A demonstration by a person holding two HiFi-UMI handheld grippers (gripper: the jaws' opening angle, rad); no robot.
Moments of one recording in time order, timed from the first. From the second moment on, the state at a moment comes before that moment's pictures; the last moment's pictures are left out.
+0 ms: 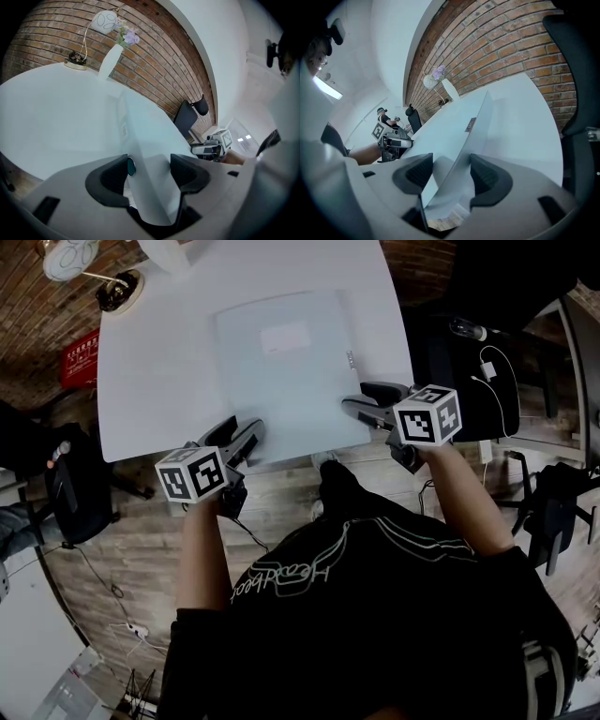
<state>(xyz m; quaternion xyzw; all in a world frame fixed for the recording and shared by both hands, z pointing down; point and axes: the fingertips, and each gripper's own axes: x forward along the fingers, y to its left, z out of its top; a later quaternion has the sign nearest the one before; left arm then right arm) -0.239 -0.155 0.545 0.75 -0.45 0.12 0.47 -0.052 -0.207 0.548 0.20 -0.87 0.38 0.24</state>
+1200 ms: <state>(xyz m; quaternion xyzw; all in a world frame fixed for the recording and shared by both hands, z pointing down) -0.223 -0.122 0.540 0.76 -0.44 0.10 0.47 -0.034 -0.170 0.546 0.20 -0.87 0.39 0.22</state>
